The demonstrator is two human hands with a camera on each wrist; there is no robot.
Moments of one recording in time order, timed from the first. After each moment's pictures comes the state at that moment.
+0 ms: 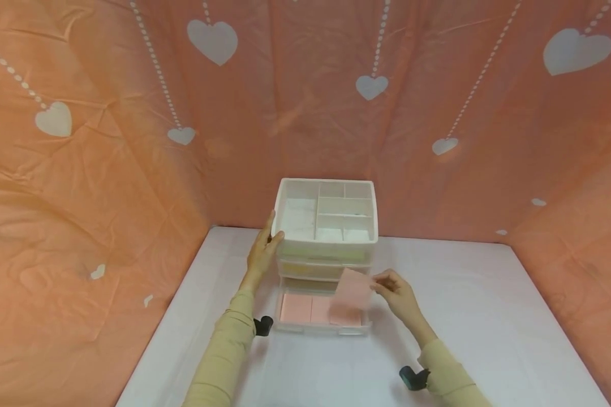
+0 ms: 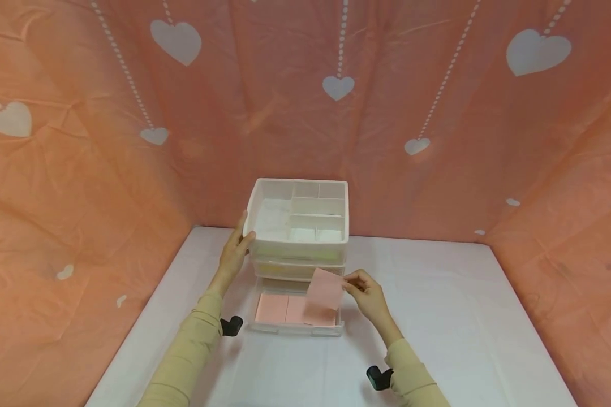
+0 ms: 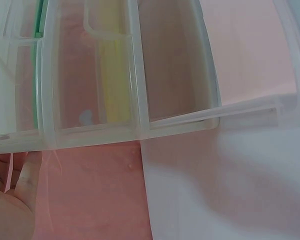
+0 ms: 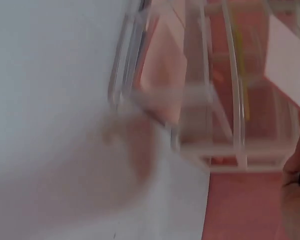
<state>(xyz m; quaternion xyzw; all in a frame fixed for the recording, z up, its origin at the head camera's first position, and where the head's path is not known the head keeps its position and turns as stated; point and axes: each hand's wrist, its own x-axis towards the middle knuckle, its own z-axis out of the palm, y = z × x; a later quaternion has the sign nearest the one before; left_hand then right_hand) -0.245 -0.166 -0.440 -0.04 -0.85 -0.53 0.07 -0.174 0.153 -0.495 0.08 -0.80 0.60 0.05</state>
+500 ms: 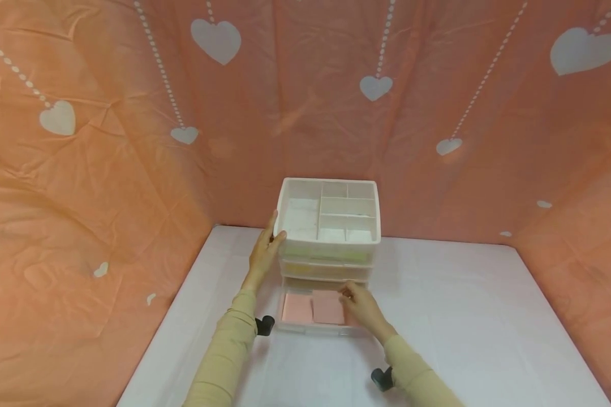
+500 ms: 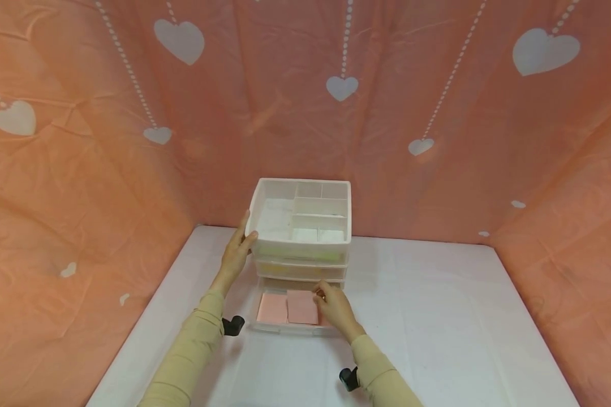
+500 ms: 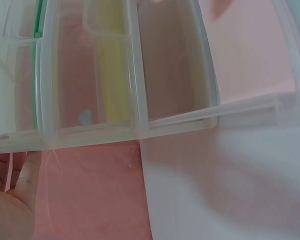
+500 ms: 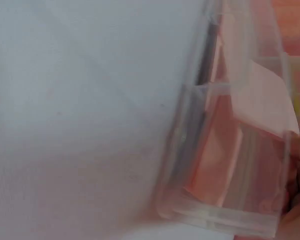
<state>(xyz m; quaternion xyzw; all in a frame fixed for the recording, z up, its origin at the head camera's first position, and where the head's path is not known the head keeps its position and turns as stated) -0.246 -0.167 -0.443 -0.04 -0.85 -0.52 0.08 -0.181 0.084 -0.525 0.13 -0.90 0.41 0.02</state>
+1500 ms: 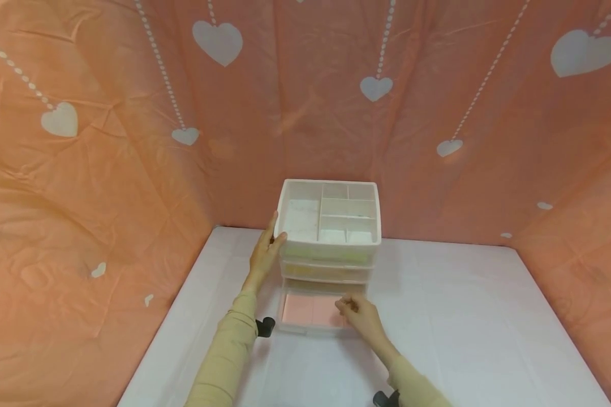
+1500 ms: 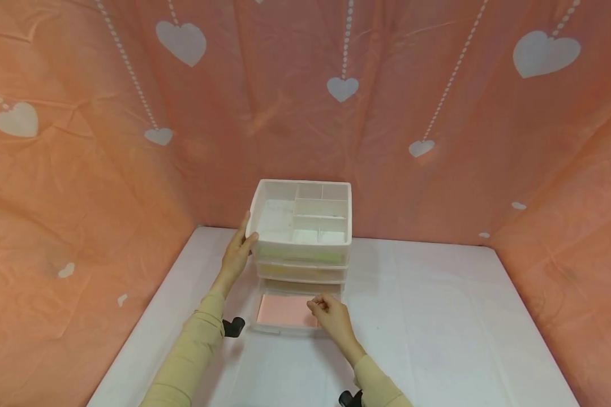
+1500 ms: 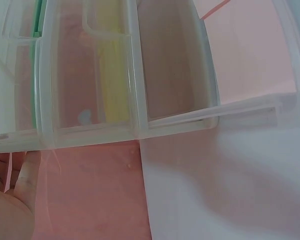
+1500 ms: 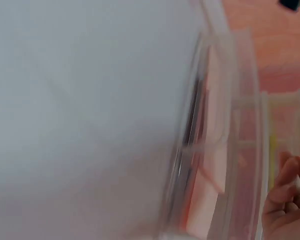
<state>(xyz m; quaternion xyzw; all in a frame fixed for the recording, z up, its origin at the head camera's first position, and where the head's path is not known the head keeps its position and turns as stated) -0.247 -0.168 -0.445 -0.03 -0.85 -0.52 0.07 -0.150 0.077 -0.516 0.04 -0.85 0.52 -0.02</state>
